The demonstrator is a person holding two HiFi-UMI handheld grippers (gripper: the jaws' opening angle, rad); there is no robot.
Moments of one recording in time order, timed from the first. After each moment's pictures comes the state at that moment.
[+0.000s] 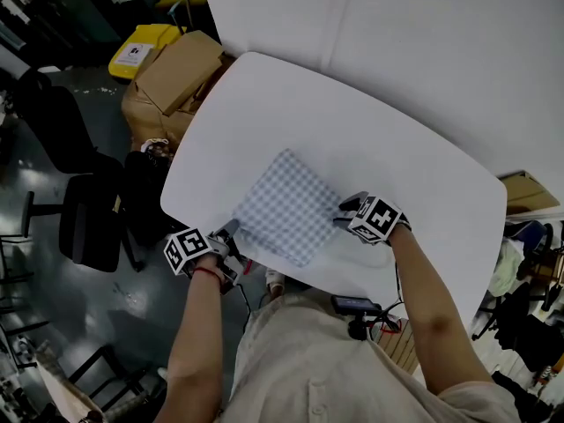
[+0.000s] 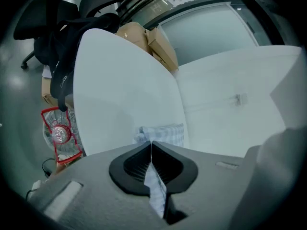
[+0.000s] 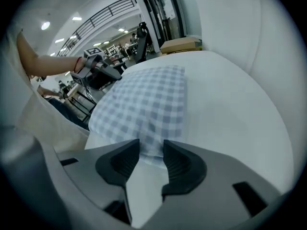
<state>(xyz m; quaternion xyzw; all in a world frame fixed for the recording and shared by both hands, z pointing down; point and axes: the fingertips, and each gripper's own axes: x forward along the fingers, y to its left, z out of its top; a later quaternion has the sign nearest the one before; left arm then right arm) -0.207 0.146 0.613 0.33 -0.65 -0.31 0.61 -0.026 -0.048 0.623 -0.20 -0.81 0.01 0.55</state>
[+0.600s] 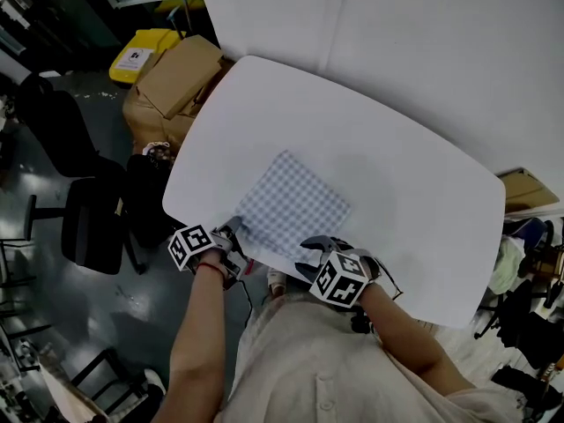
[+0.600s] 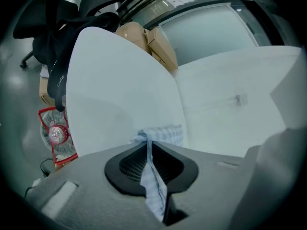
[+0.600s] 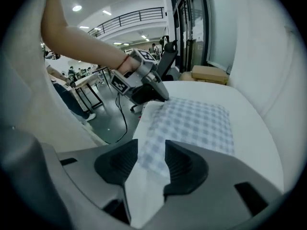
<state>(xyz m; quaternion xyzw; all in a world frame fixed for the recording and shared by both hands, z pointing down) -0.210 0.140 0.613 0.33 -0.65 -0.31 0.60 -0.033 0.102 0.560 -0.24 -0.85 -0.09 0.46</state>
